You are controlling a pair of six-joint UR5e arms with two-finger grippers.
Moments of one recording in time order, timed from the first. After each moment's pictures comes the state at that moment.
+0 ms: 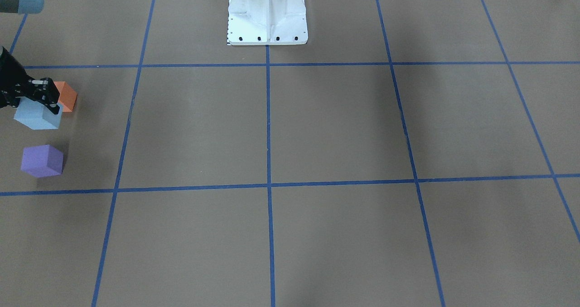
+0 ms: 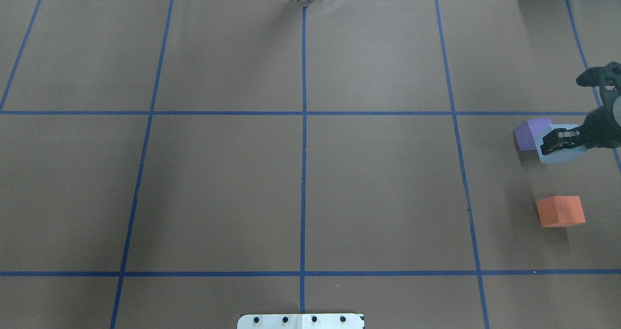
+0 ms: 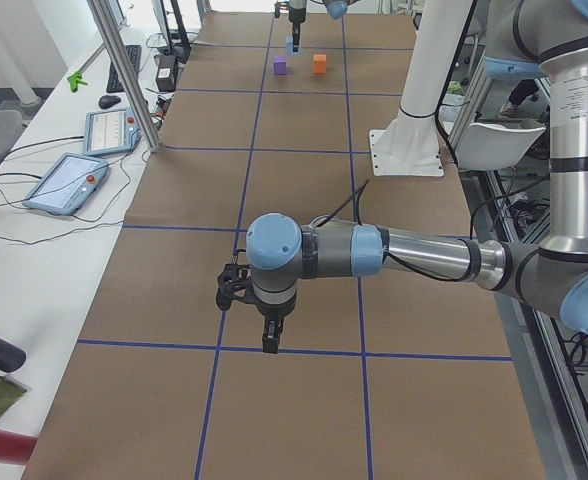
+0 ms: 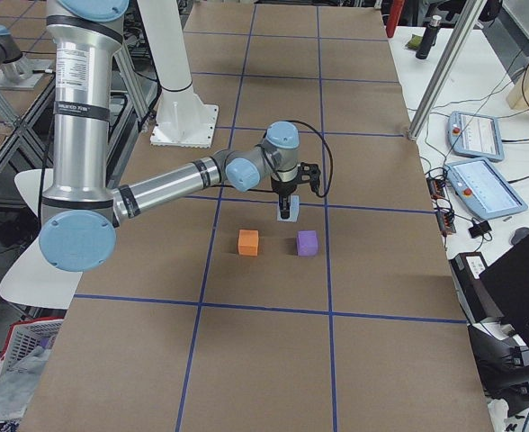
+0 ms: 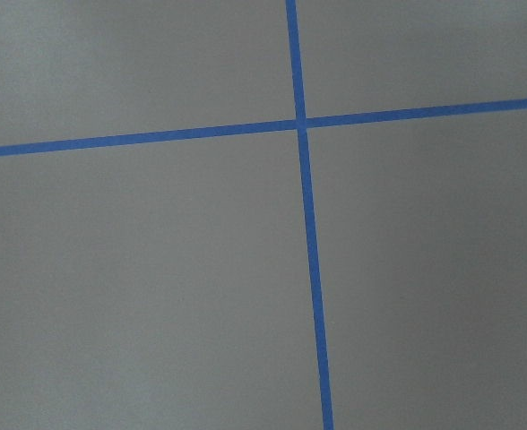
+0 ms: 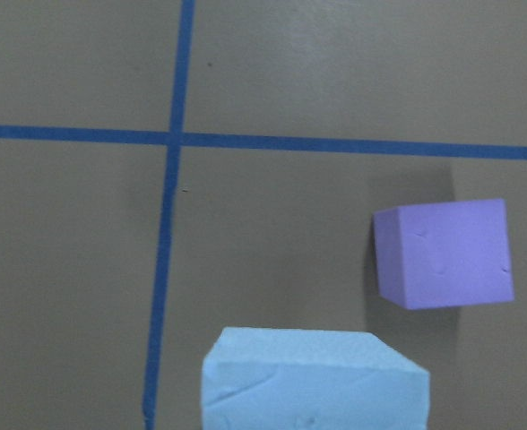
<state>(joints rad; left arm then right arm) -1.68 -1.45 -1.85 -1.37 -2.36 0.20 1.02 -1.70 1.96 -1.28 2.16 0.71</state>
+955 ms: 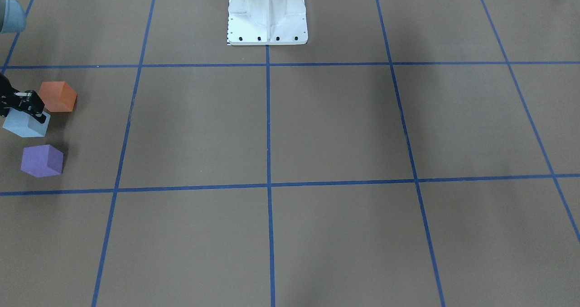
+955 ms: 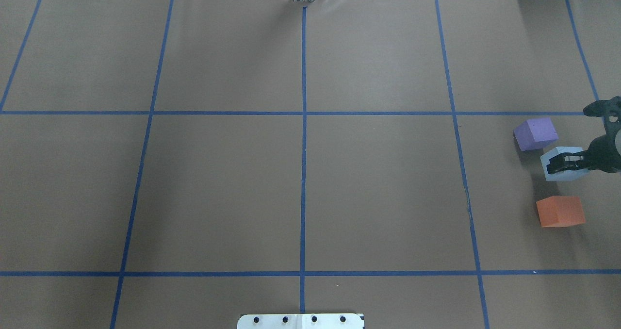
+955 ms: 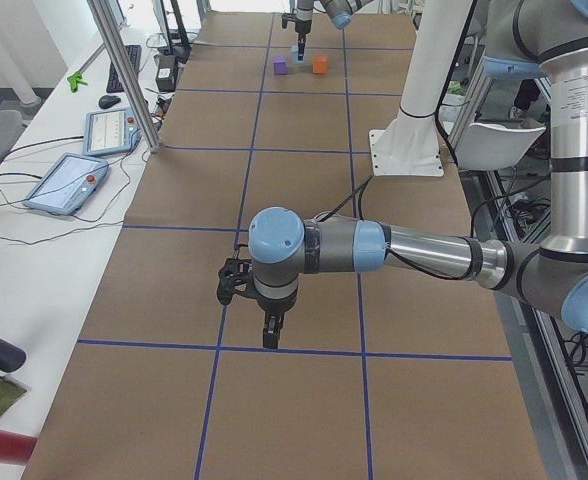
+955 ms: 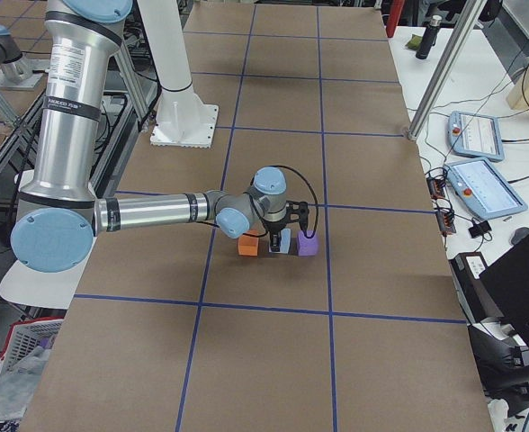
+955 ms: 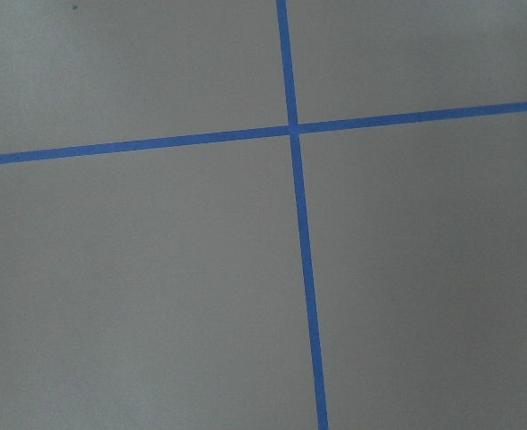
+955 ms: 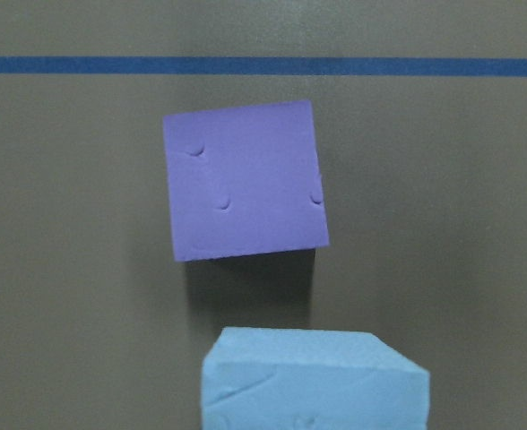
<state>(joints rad) -1.68 -1.44 -1.87 -1.37 -2.36 0.20 0.95 -1.76 1.77 -0.98 2.11 0.81</state>
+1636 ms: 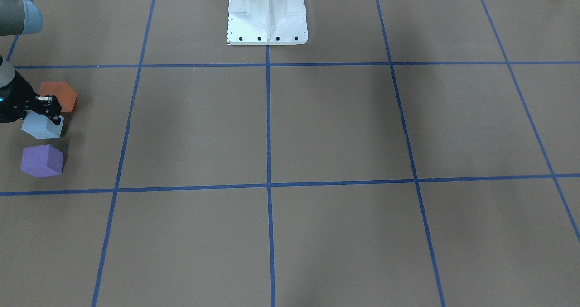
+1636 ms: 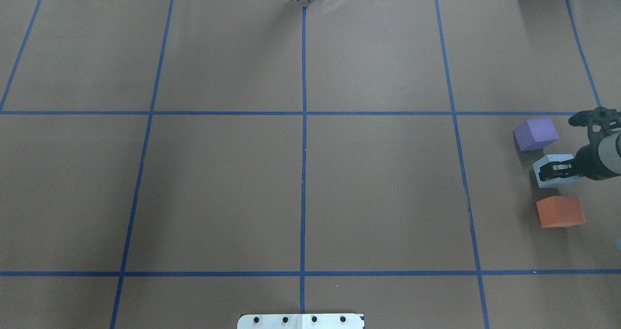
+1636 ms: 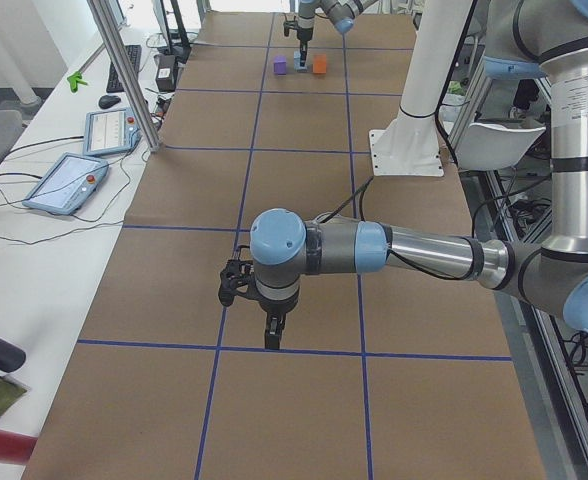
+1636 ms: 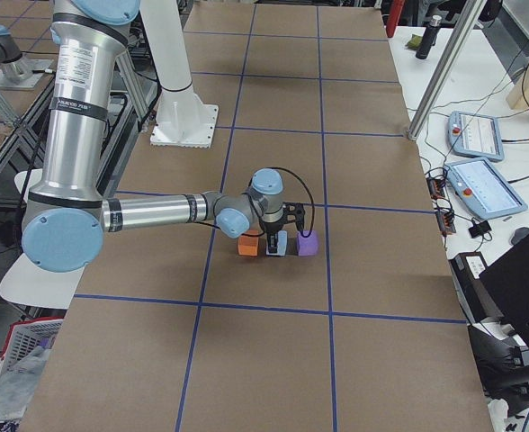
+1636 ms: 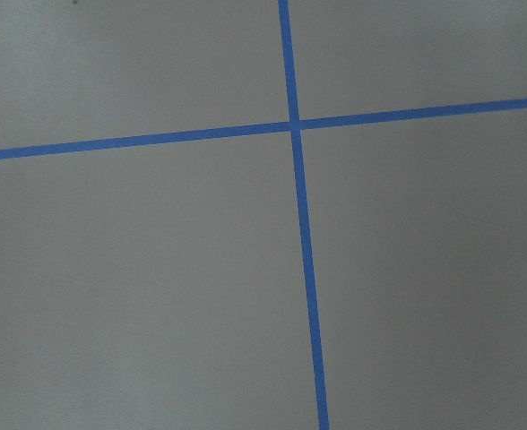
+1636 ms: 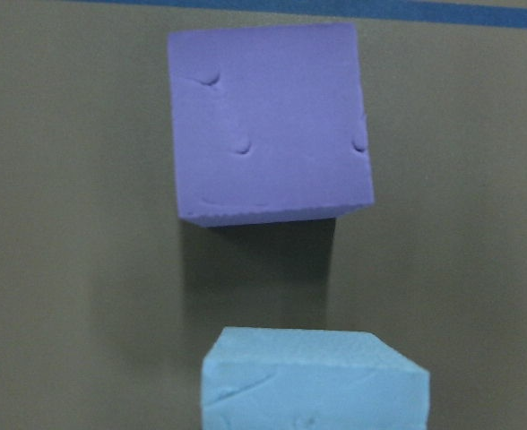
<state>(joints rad) -1.68 -1.44 -1.87 -1.37 -2.36 0.20 0.90 -1.75 1.76 -0.98 2.06 0.82</state>
